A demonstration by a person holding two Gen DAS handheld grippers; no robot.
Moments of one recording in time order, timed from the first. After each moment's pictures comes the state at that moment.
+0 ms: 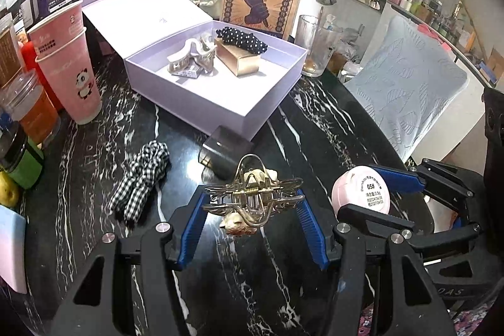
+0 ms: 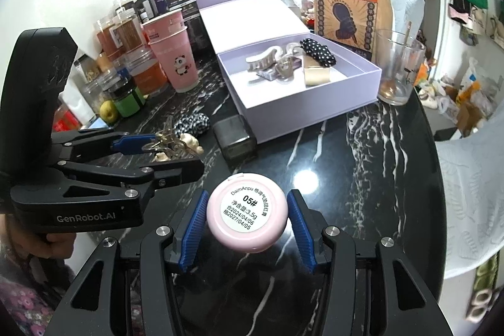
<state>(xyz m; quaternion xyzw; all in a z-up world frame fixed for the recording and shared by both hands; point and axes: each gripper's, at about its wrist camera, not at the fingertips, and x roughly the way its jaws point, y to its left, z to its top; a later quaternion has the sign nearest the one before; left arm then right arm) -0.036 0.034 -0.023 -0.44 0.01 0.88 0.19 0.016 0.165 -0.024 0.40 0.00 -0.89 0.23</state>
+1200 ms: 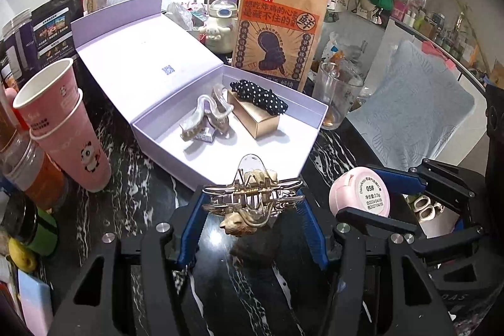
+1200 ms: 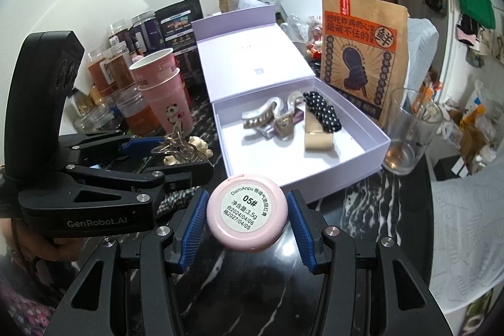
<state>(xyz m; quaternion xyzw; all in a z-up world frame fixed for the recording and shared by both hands) -0.111 0.026 0.016 -0.41 0.02 0.89 0.19 -0.060 0.152 0.020 0.37 0.01 -0.90 0.24</state>
